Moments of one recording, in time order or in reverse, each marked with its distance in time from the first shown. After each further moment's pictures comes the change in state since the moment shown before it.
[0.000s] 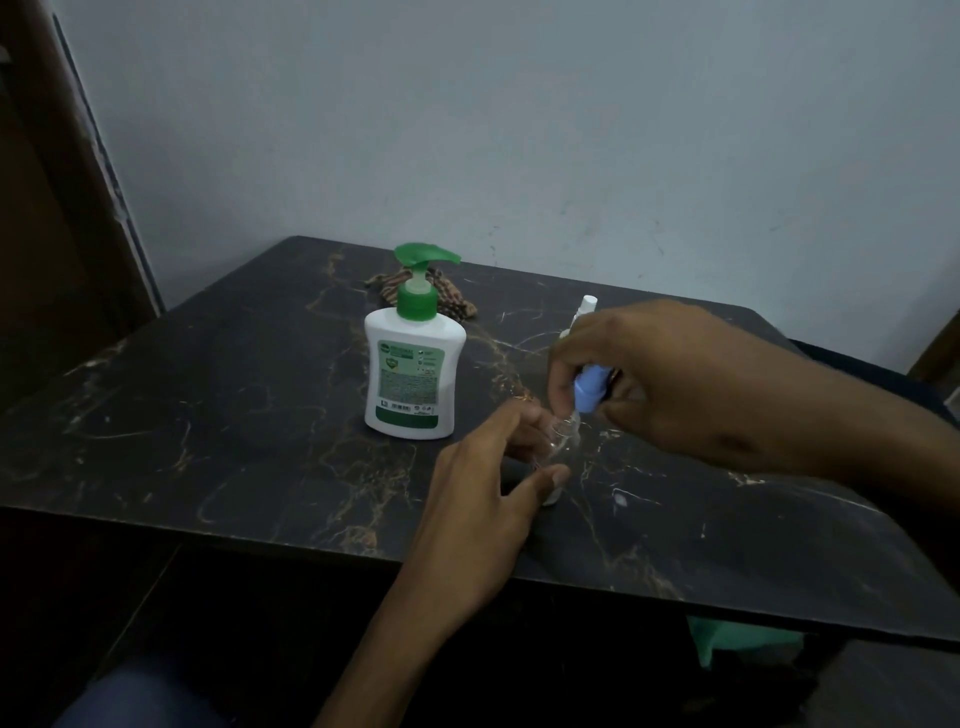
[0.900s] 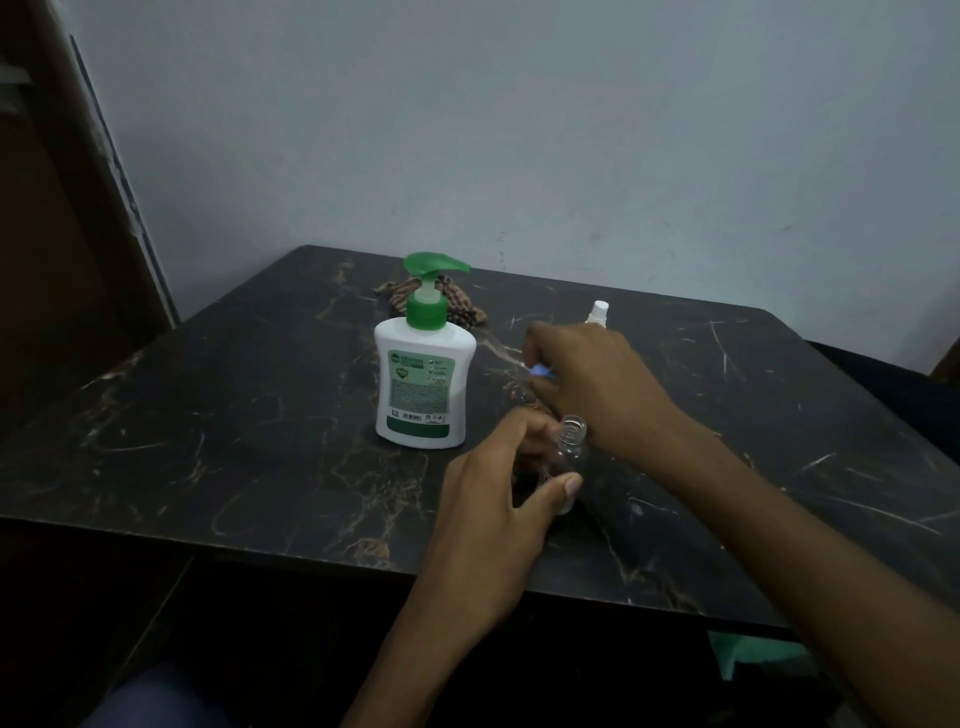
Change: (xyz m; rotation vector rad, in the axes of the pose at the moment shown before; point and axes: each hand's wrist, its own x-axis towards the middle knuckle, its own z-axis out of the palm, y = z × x) left_hand 0.000 0.003 0.002 -0.050 0.021 0.009; right_hand 0.080 0.040 0.094 -0.005 0.364 0.105
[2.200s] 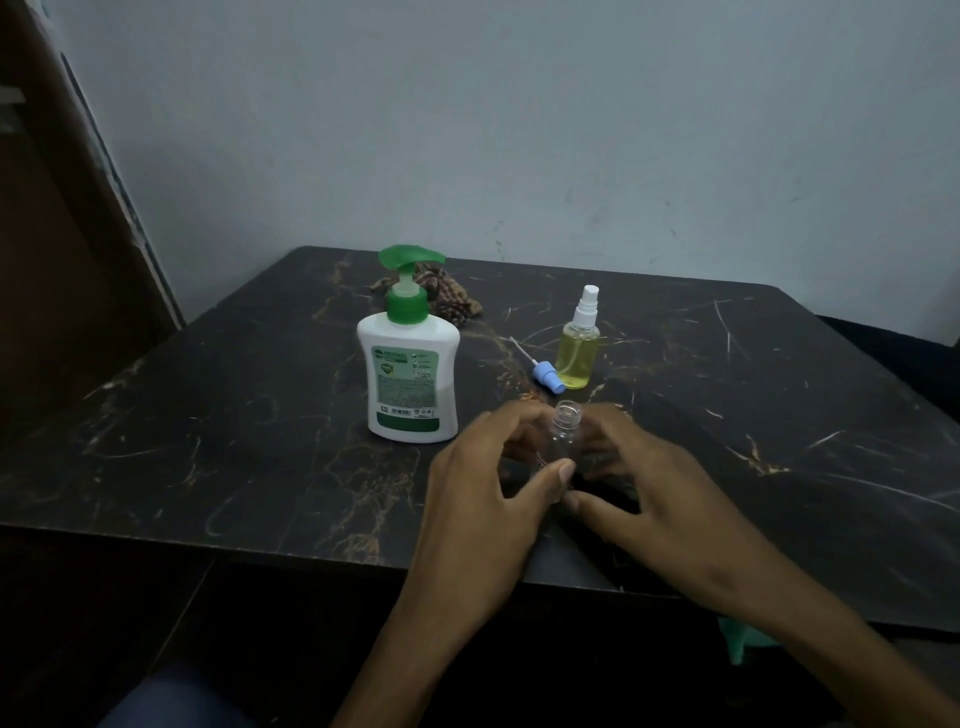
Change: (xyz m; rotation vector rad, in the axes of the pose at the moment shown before) left_hand -0.001 -0.002 0.003 0.116 0.065 -0.018; right_hand -0.121 -0.005 -0.016 0.651 -0.063 0.066
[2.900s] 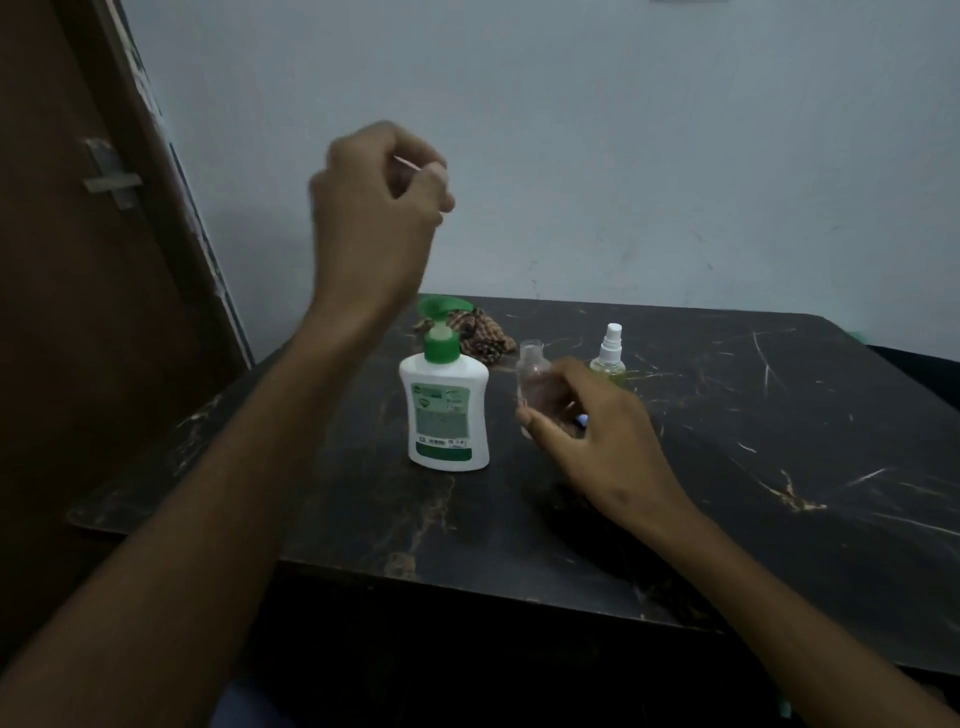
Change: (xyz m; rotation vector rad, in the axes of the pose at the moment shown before) left_hand 0.142 0.093 -0.115 0.228 0.442 0.242; right_hand 0.077 -0.004 0.026 -0.016 0.315 -0.076
